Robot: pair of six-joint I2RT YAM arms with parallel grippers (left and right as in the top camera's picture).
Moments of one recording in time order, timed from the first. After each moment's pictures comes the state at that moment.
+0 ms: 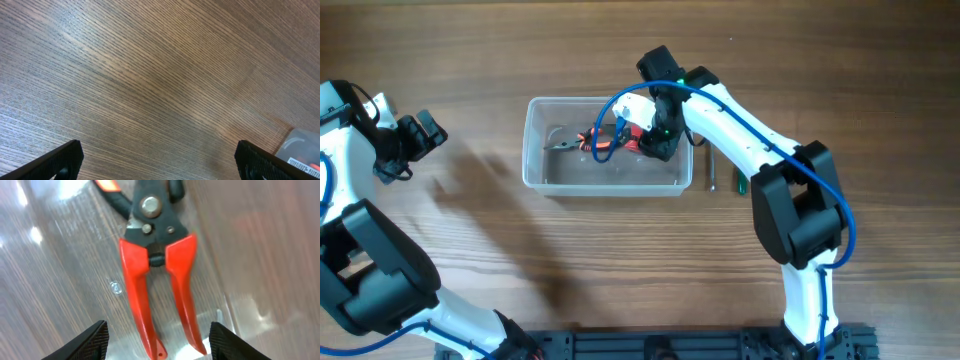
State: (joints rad) left arm 0.54 1.85 1.38 -0.79 0.23 -0.08; right arm 0.52 2.17 1.71 -0.89 -0.13 -0.65
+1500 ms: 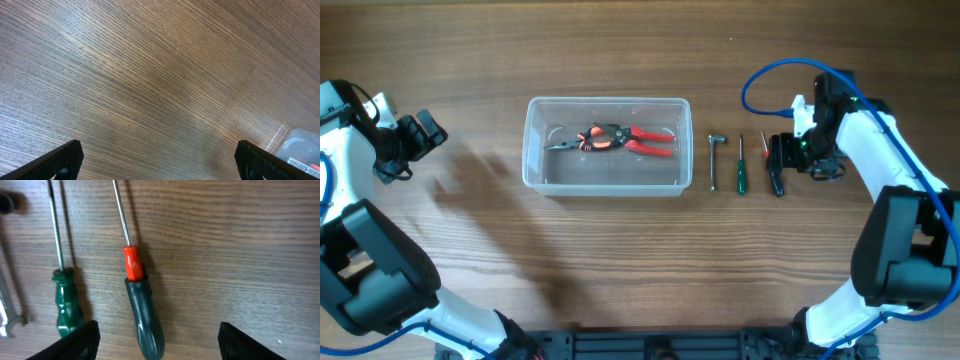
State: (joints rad) left arm 0.54 1.85 1.38 -0.79 0.23 -0.08; right arm -0.09 1.82 1.20 -0.87 -0.10 -0.08
